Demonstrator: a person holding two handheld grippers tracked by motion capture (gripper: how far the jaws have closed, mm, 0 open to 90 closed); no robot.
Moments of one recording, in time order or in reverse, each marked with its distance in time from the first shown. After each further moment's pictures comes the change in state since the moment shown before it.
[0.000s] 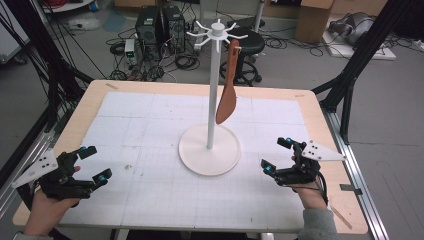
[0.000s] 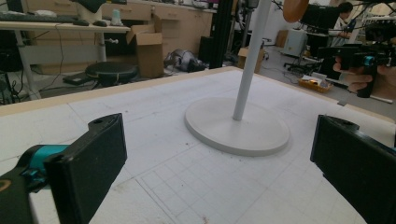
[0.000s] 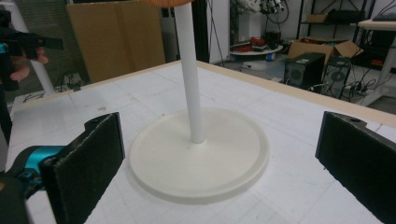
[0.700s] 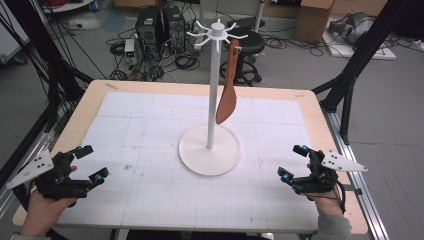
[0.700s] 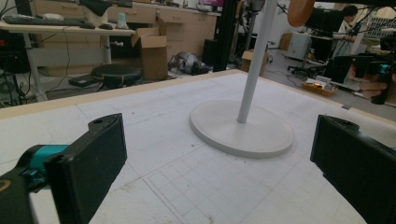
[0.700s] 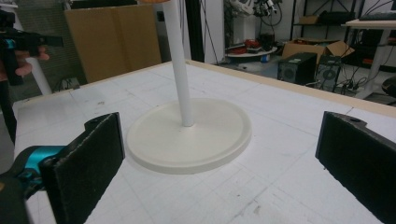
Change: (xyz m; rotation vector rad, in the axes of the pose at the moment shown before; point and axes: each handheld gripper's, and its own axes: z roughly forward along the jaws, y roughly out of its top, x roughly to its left) left arm 0.003 0.001 -0.006 -0.011 0.018 -0.003; right arm -0.014 -0.016 -0.043 -0.023 -0.014 0.022
